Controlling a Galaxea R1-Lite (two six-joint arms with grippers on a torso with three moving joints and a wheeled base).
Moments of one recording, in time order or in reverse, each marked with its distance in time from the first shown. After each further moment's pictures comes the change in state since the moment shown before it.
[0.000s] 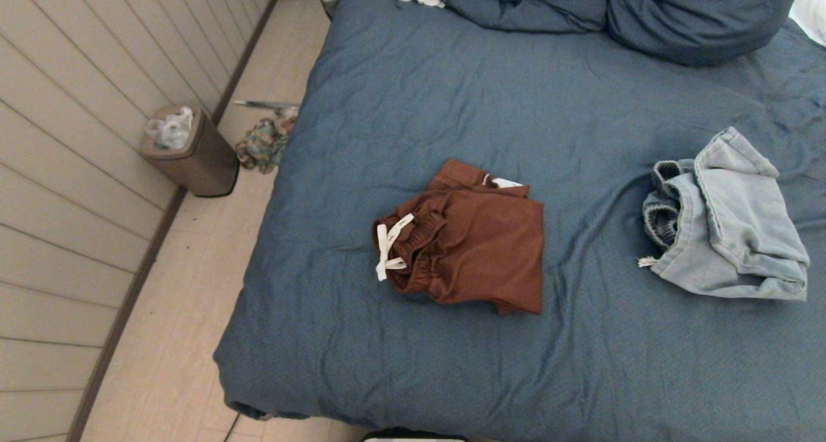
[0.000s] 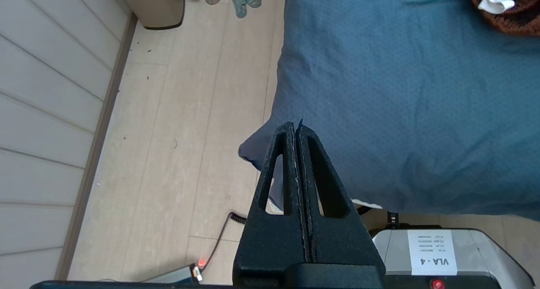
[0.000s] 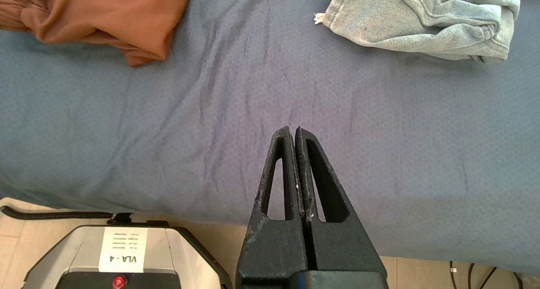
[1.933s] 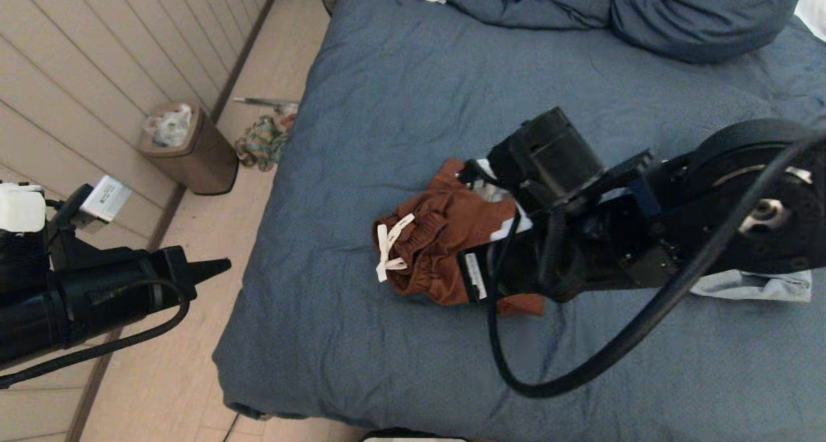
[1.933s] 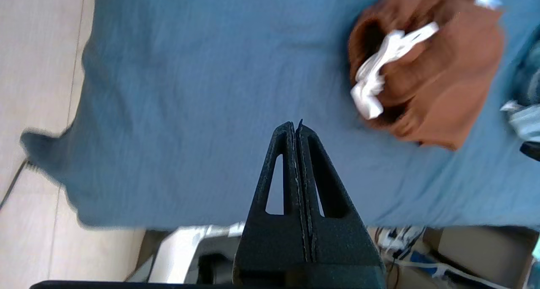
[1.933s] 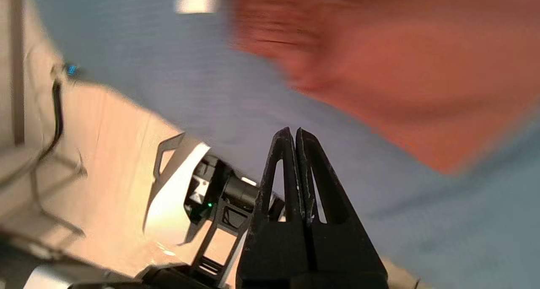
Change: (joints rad) left arm -0.214 1.317 -0.622 -0.332 -0.201 -0.465; right arm 0.835 1.772 -1.497 0.485 -0.261 0.309
